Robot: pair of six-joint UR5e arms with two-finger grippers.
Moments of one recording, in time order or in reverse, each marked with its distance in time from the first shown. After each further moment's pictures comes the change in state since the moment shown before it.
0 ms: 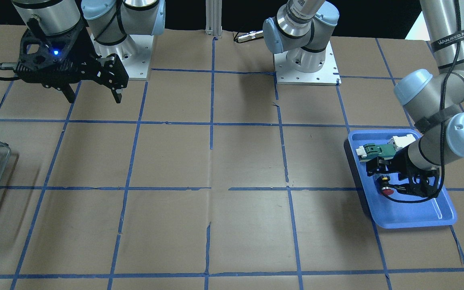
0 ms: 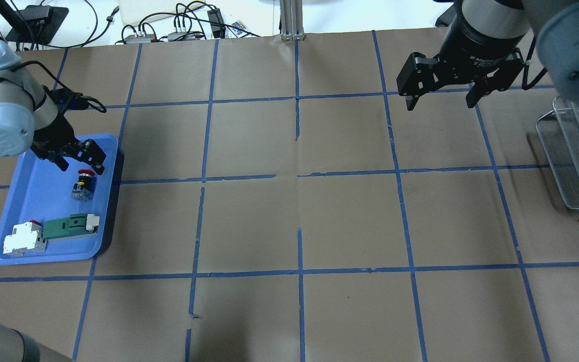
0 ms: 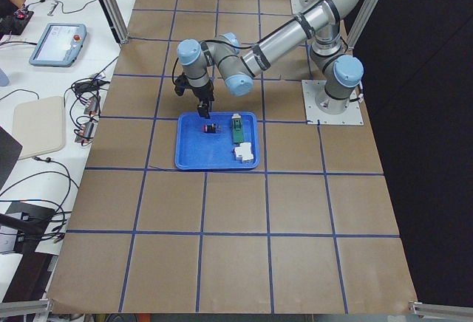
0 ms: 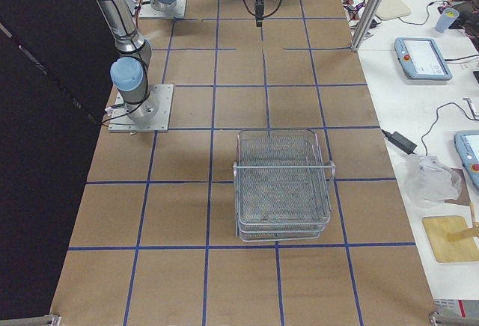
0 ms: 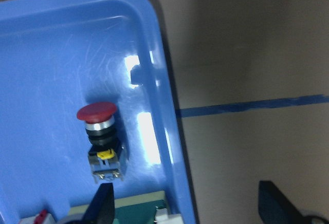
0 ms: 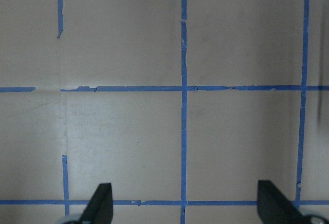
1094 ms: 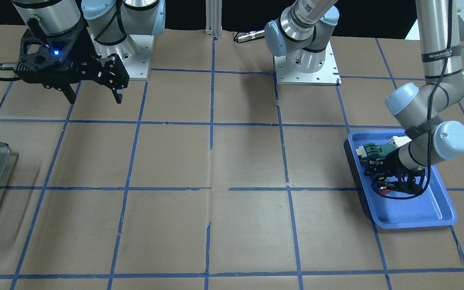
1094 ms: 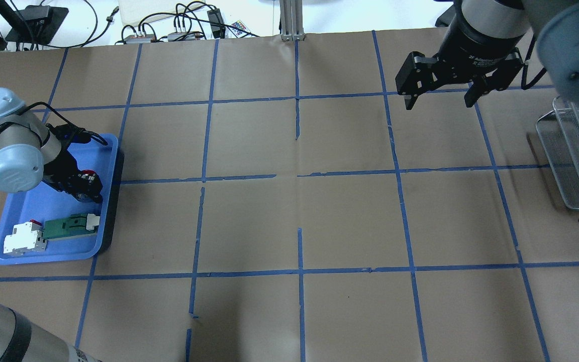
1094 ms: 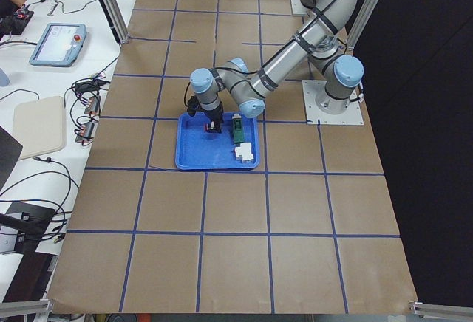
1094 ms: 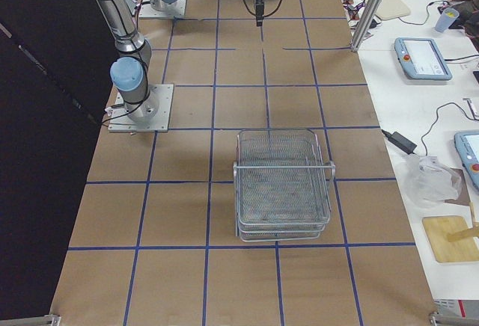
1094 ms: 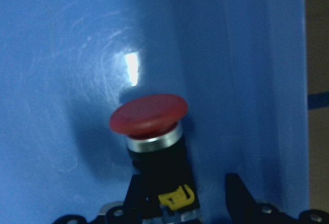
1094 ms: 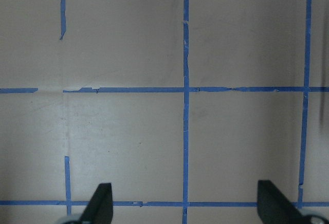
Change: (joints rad) left arm 0.065 -0.041 -0.119 0.120 -0.023 0.096; right arm 0.000 0.001 0.000 -0.002 0.002 0.000
